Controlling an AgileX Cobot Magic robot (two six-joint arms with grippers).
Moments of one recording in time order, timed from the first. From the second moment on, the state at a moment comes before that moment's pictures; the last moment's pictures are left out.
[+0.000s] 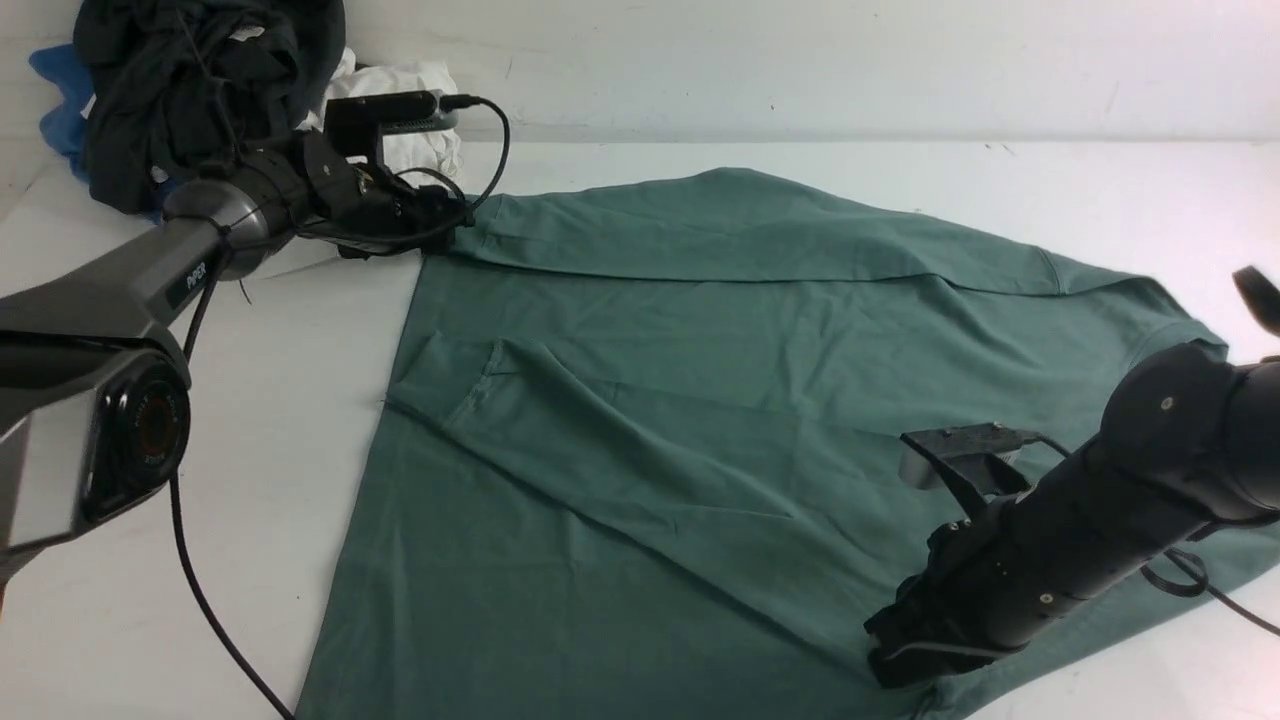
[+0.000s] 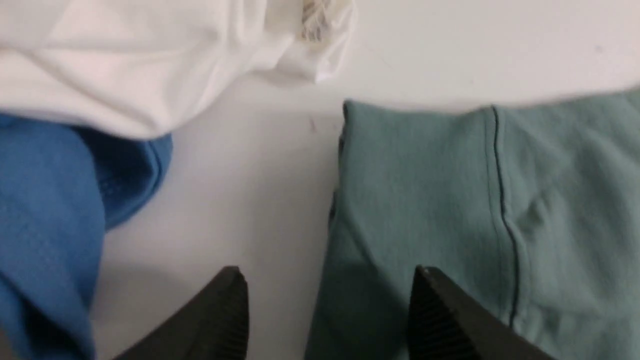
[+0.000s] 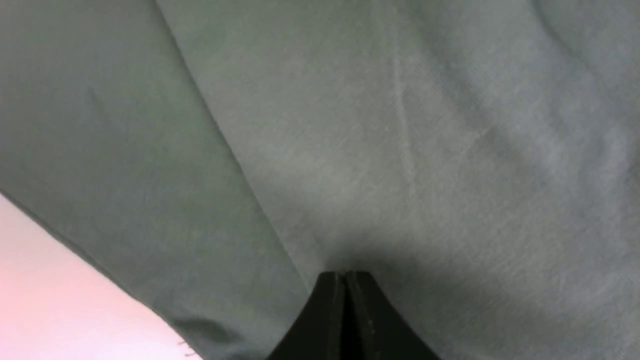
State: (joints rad) right arm 0.32 1.75 -0.86 0.70 0.79 -0.68; left arm -0.06 2.59 -2.21 -0.37 0.40 0.14
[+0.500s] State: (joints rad) right arm 0.32 1.75 -0.86 0.75 0.79 -0.75; left arm -0.10 2.60 -2.32 -0.38 0.45 0.21
